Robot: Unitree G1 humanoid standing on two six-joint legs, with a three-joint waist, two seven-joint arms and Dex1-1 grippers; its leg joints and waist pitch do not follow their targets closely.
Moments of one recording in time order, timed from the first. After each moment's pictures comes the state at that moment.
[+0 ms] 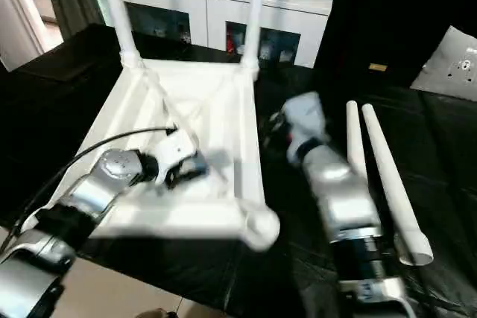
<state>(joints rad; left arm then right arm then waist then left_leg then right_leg) -0.67 0.30 -0.33 0.72 0.13 0.06 -0.65 -0.44 -0.25 0.01 0.08 0.05 0.44 0.24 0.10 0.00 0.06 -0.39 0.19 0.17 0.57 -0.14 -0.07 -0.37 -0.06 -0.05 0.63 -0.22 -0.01</state>
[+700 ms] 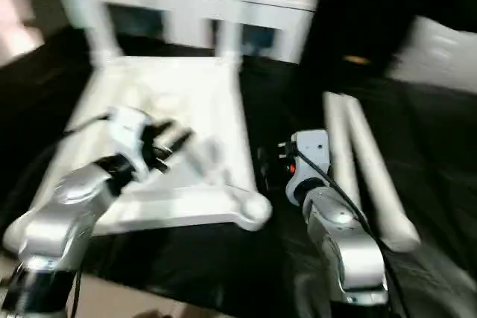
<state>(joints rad) -0.24 0.17 0.02 -0.16 -0.17 0.47 -0.39 -0.15 -0.11 -0.02 -0.32 0.15 0.70 0.14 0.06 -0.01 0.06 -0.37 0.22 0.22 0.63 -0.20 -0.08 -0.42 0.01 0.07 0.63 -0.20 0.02</state>
